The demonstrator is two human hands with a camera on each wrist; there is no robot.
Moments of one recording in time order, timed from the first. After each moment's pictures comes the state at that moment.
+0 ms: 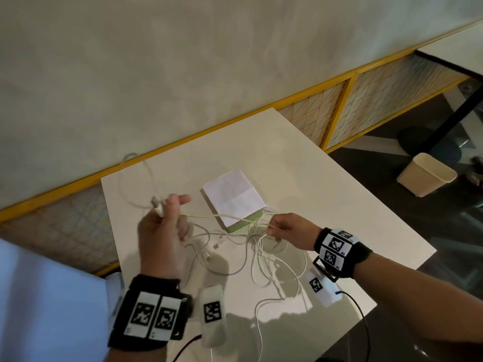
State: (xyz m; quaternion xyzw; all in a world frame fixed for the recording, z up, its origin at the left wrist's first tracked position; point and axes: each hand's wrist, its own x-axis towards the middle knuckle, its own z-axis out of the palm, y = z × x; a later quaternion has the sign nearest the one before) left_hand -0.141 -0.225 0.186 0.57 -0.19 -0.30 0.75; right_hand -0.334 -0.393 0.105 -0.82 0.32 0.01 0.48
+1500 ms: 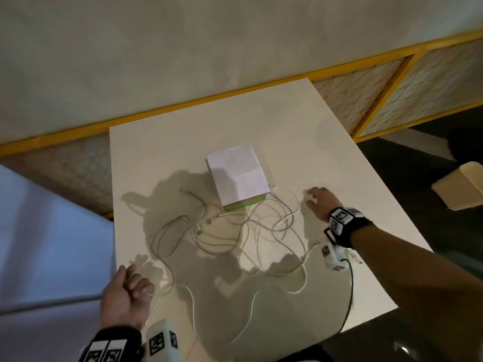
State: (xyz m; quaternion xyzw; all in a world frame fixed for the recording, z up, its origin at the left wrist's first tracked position) left_hand -0.151 -0.118 0.050 0.49 0.28 -0.31 0.76; right_hand -0.362 -0.521 0.005 -0.83 0.47 0.13 0.28
